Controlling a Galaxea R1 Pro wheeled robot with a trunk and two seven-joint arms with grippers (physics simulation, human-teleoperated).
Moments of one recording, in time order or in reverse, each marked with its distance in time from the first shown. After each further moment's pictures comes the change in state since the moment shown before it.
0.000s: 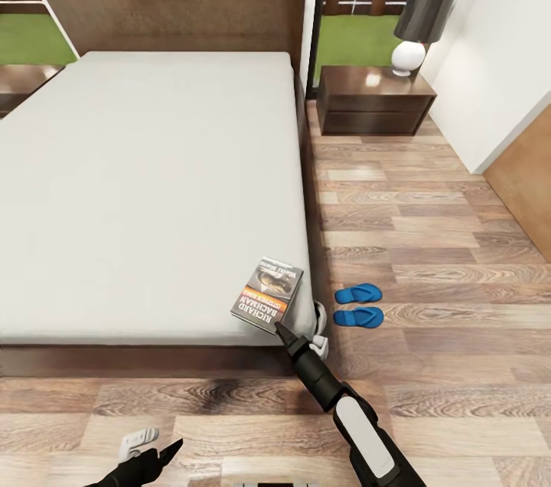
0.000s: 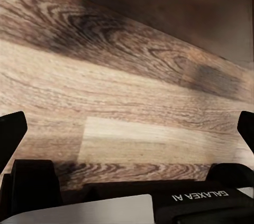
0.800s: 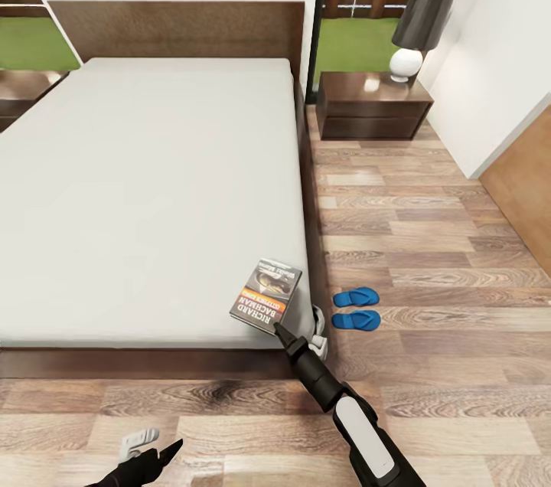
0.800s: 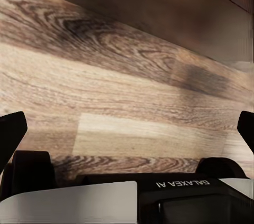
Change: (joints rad) left arm 0.000 0.000 0.000 0.000 -0.001 0.001 0.000; right arm 0.000 0.000 0.002 -0.001 0.006 0.010 -0.003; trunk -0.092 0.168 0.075
